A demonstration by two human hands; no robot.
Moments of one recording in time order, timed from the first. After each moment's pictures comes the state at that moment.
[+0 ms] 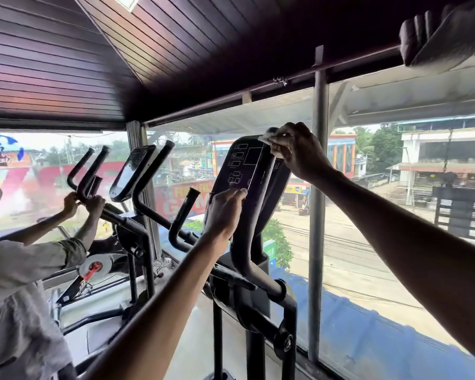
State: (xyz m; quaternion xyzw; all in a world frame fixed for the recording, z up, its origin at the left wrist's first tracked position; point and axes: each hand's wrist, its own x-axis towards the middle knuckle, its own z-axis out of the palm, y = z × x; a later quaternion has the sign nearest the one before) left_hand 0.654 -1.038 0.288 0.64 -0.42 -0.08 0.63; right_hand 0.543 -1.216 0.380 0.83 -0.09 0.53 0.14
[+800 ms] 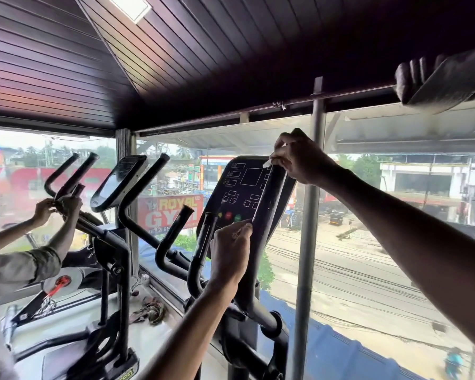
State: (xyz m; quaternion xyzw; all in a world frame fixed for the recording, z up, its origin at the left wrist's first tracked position) left_hand 0.662 -1.058 0.257 0.58 -0.40 -0.03 0.71; right_hand 0.558 -1.218 0.434 0.87 -0.07 0.42 0.23
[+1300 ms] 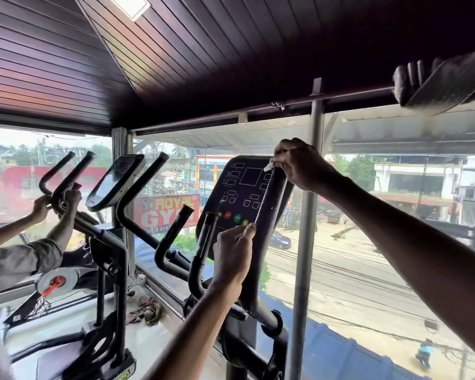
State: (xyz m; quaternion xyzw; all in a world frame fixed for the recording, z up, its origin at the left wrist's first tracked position) left_hand 0.663 -1.057 0.252 0.58 -0.40 -0.09 0.70; right_hand 0.561 -1.212 0.422 0.86 -0.06 0.44 0.23
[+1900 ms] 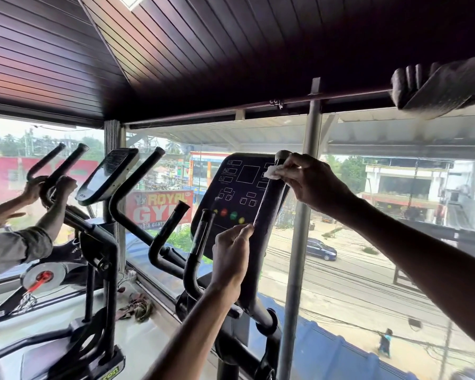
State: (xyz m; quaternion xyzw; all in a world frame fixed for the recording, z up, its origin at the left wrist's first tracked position) left_hand 0.660 -1.052 0.248 0.53 -0.37 -0.16 0.74; right_hand 0.537 -1.198 0.386 0.86 -0.01 0.44 0.25
